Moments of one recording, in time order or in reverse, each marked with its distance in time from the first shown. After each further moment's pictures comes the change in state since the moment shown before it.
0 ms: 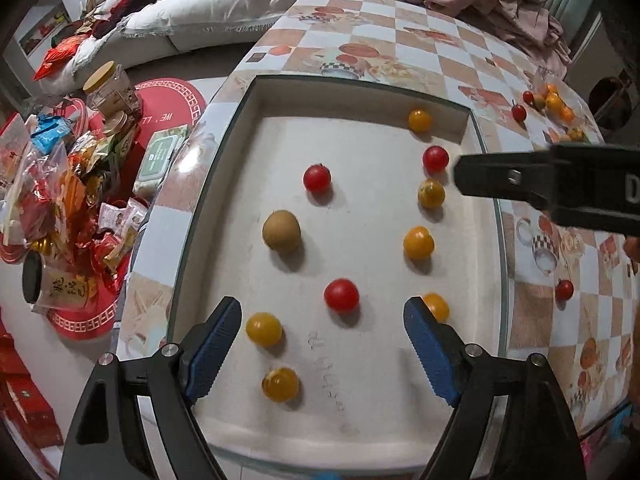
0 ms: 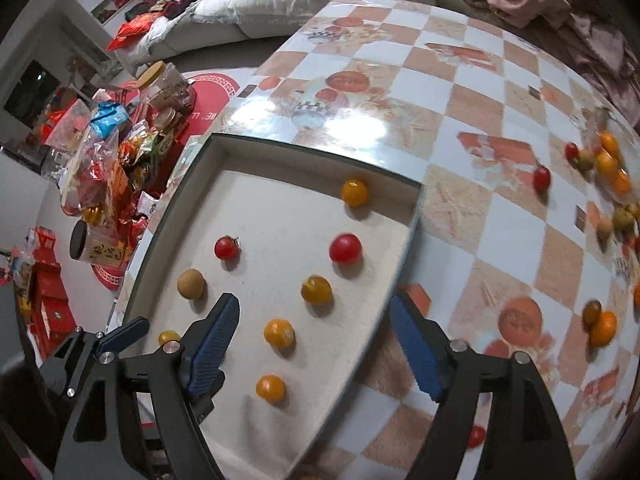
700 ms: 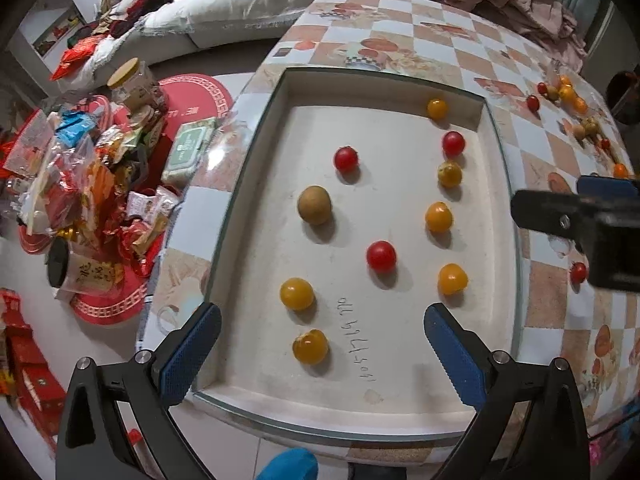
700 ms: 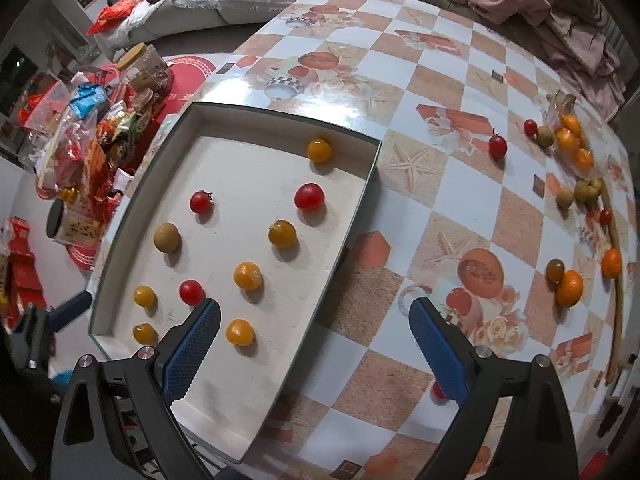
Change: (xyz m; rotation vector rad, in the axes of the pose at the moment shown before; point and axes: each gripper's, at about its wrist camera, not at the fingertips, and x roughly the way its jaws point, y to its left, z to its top) left arm -0.014 0.005 -0.012 -0.008 0.010 0.103; right arm -0.013 0.001 -0.026 -0.035 0.035 -0.119
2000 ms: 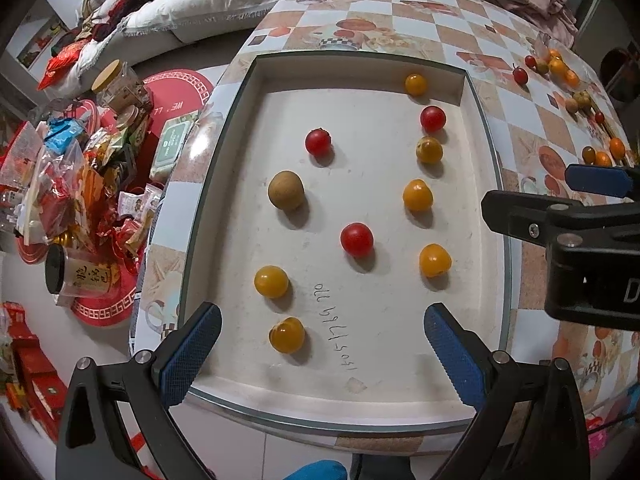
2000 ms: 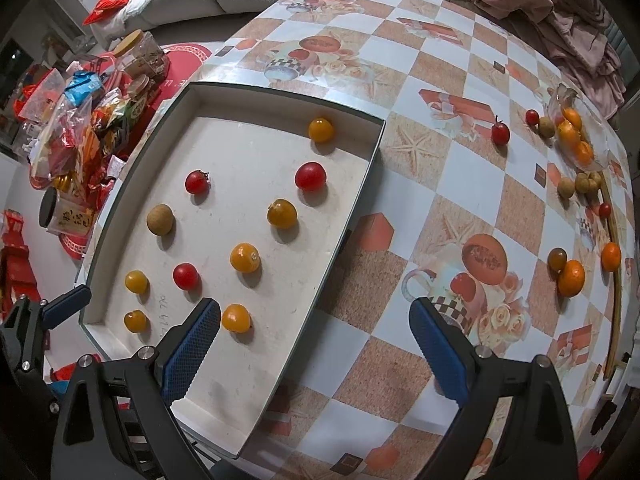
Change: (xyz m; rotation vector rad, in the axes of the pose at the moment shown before) left arm 0.004 -0.018 -0.002 0.064 0.056 -0.019; right arm 0.008 0.002 -0.006 -0.006 0.034 -0.021
